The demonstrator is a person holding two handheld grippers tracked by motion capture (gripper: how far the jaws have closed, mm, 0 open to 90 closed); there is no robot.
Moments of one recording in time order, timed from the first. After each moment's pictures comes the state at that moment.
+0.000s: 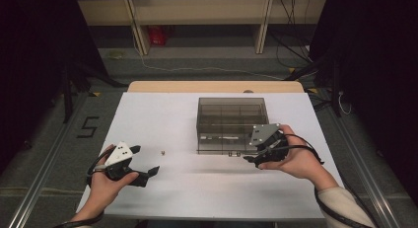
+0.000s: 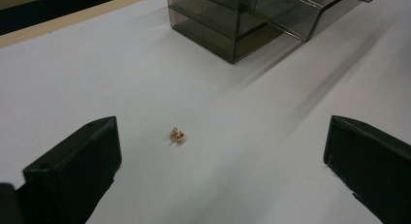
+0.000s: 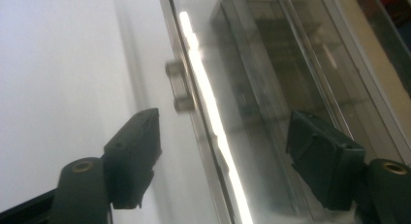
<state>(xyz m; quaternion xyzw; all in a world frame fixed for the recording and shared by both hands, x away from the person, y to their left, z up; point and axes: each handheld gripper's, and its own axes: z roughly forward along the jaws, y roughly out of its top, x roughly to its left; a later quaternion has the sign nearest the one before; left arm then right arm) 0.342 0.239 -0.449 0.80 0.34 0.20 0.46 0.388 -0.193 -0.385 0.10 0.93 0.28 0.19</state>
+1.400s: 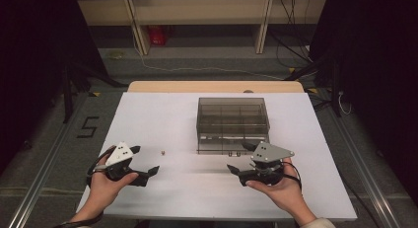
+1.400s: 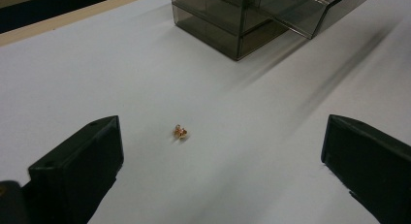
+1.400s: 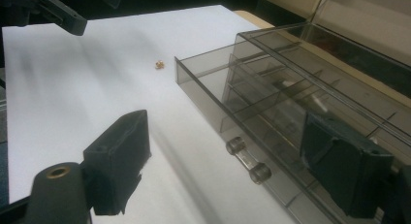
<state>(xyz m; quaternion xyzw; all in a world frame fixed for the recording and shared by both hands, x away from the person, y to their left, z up) 0.342 0.238 -0.450 0.79 0.35 0.20 0.46 0.334 -0.179 -0.418 0.23 0.82 0.48 0.21</state>
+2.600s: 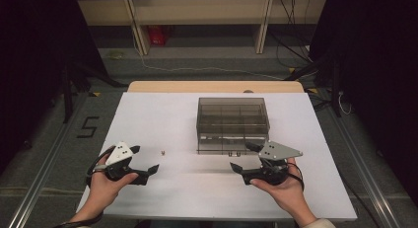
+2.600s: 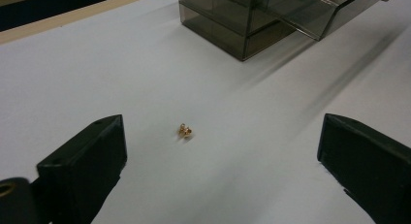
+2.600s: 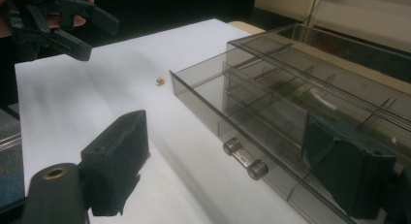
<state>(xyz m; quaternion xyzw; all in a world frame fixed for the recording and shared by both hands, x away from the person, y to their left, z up) 0.343 0.238 -0.450 0.79 0.36 0.21 0.45 0.335 -0.191 -0.420 0.27 0.79 0.52 0.18</state>
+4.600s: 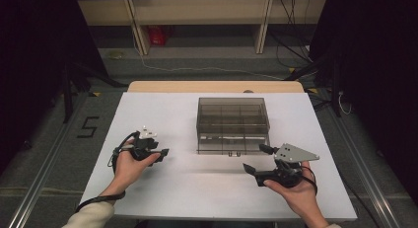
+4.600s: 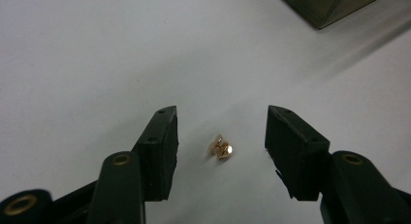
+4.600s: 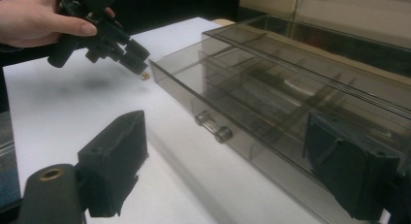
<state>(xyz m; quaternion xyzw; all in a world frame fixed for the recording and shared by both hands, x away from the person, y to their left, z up) 0.412 0.198 -0.473 0.81 0.45 0.17 0.34 0.327 -0.225 -0.423 0.30 0.78 0.52 0.19</state>
